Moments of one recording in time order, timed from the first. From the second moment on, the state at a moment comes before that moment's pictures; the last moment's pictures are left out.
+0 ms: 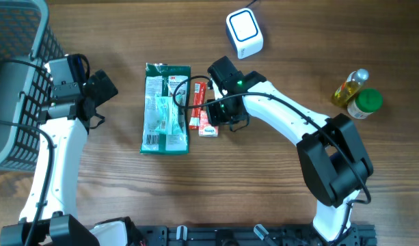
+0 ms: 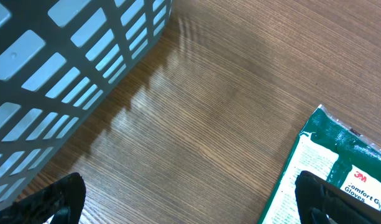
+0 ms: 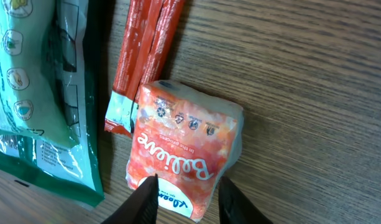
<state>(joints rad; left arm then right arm) 0.16 1.41 1.07 -0.59 -0.19 -0.38 0.60 1.99 1.41 -0.76 -0.26 0.41</state>
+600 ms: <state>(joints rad) 0.16 1.41 1.07 -0.59 -0.19 -0.38 0.60 1.99 1.39 -0.72 -0.23 0.47</state>
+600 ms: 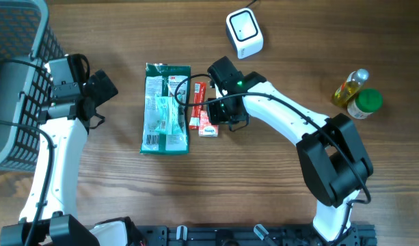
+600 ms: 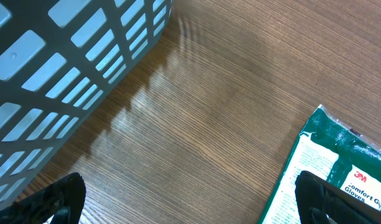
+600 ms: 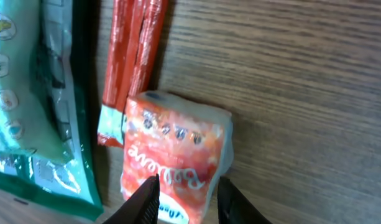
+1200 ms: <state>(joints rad) 0.16 1.41 1.07 -0.59 -0.19 -0.38 0.60 1.99 1.27 -0.60 -0.24 0.53</state>
